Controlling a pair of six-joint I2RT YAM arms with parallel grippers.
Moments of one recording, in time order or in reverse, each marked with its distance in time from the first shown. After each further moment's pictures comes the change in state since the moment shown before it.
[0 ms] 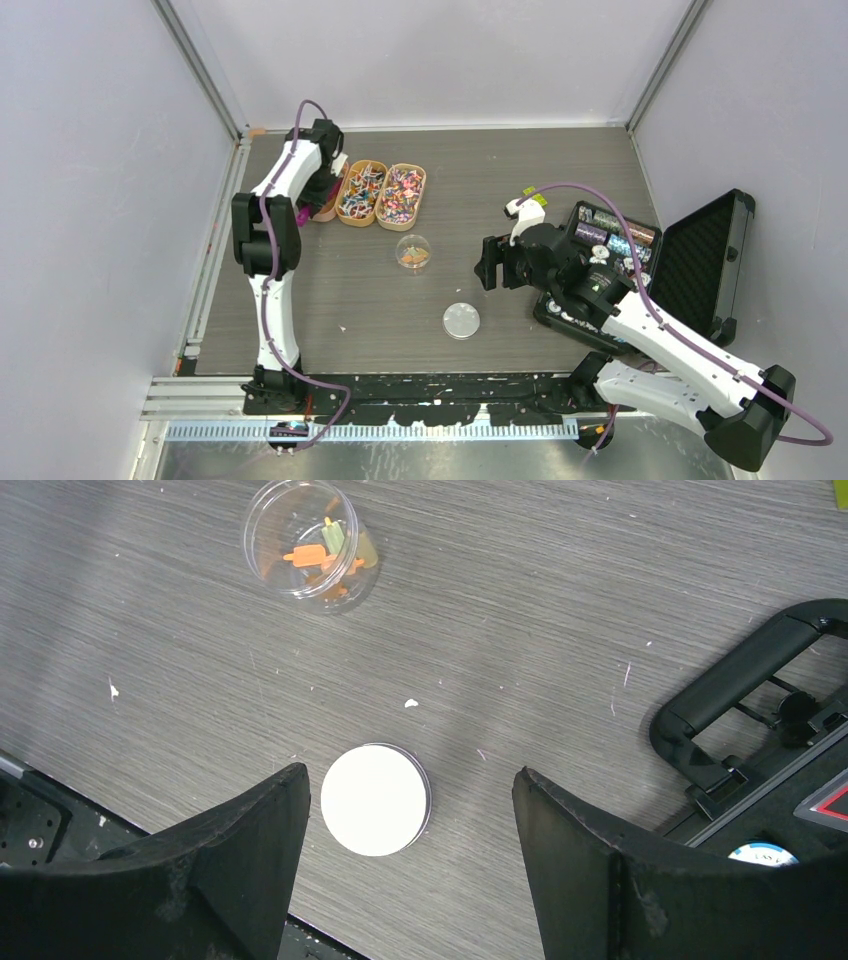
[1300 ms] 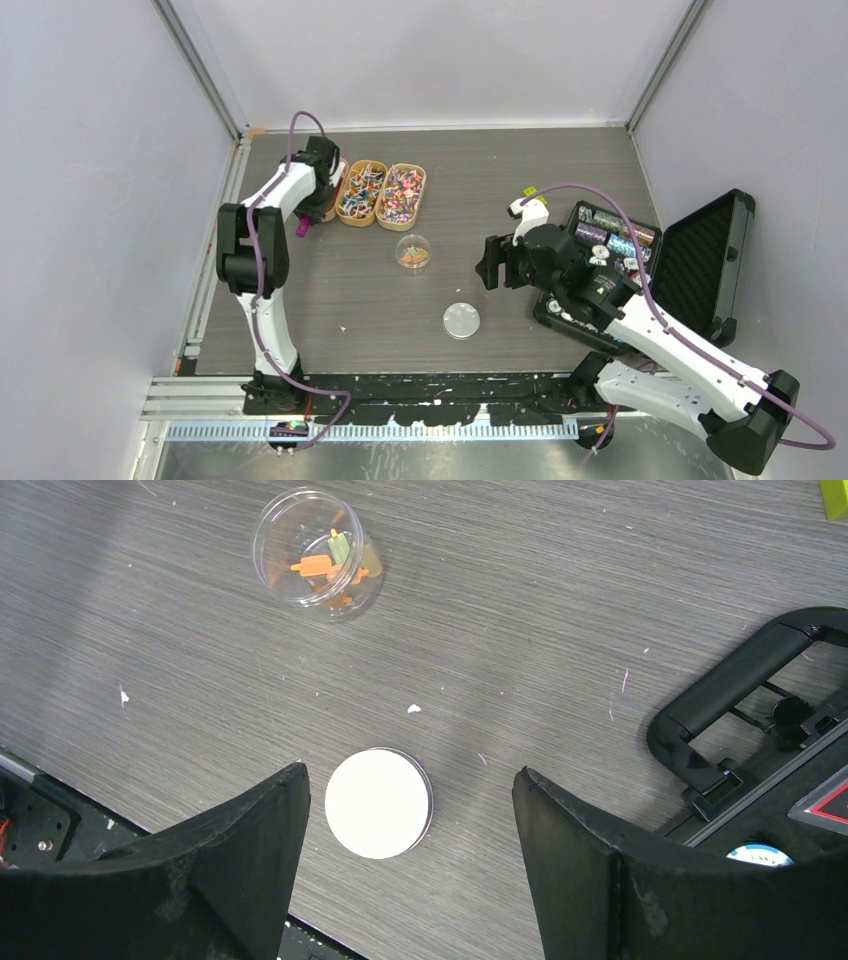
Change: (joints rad) left arm 0.000 -0.193 -0.373 0.337 -0.001 -0.004; right arm 0.000 -0.026 -0.001 0.002 0.004 0.000
